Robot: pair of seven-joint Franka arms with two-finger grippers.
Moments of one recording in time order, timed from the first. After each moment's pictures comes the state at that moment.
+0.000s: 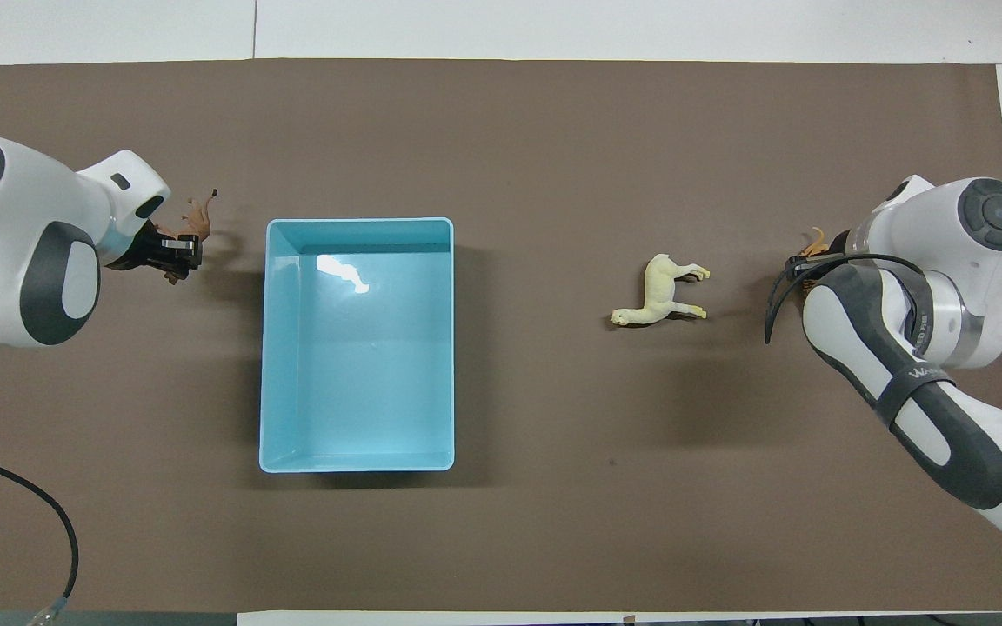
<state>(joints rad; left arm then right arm) 0.07 0.29 -0.12 -1.86 0.07 2.15 -0.02 0.02 0.32 -0.09 -2.04 0.00 2.41 -0.13</state>
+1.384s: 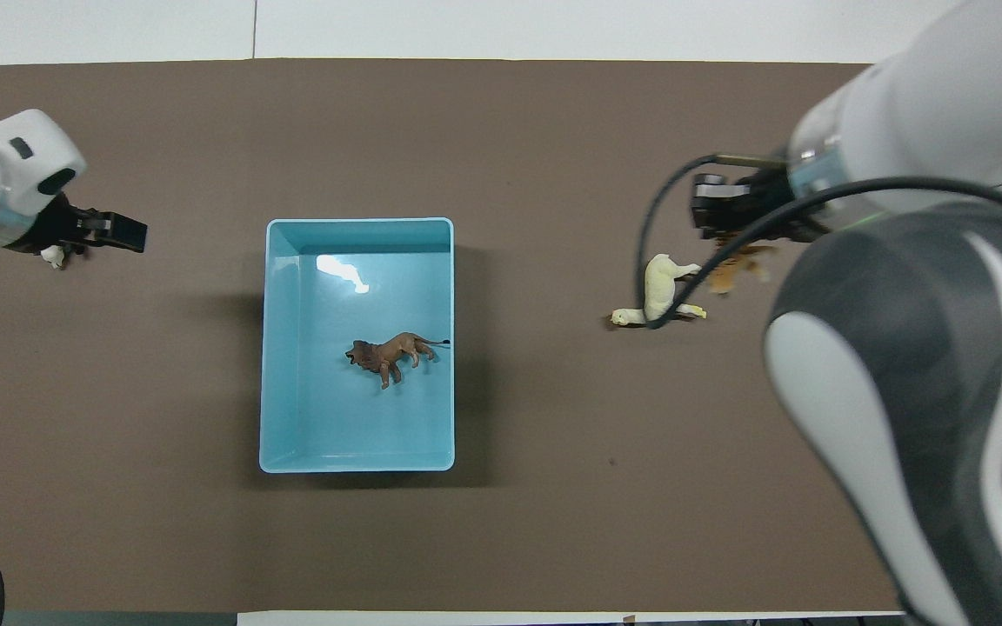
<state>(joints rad) 0.13 0.20 -0.09 -1.76 0.08 2.02 0.18 0.43 0.18 -0.07 -1.36 0.11 1.64 0.57</state>
